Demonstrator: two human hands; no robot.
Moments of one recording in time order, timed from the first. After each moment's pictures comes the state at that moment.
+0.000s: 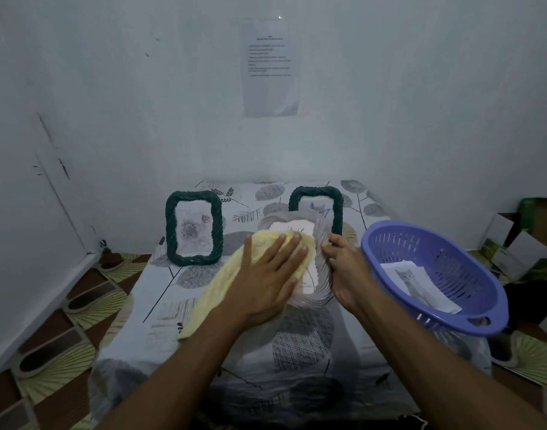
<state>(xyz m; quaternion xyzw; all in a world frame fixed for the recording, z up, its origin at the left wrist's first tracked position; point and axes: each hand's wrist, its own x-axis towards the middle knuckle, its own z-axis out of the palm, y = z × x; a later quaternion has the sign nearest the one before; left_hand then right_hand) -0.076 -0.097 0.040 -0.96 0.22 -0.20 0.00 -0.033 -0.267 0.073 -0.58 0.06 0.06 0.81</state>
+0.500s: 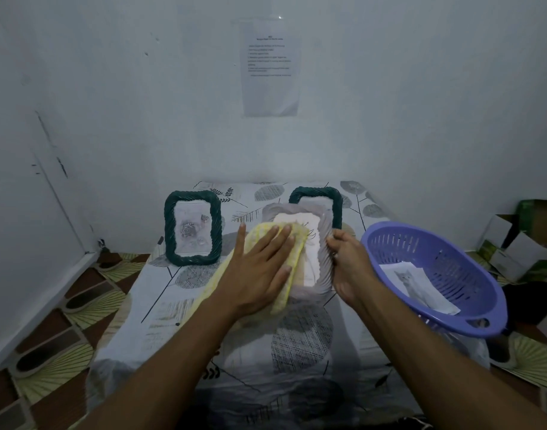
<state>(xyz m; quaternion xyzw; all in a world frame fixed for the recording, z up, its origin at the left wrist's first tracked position) -0.069 -0.085 0.052 -0.96 0.20 -0.22 0.02 -0.029 -0.266 0.083 -0.58 0.07 0.03 0.81</state>
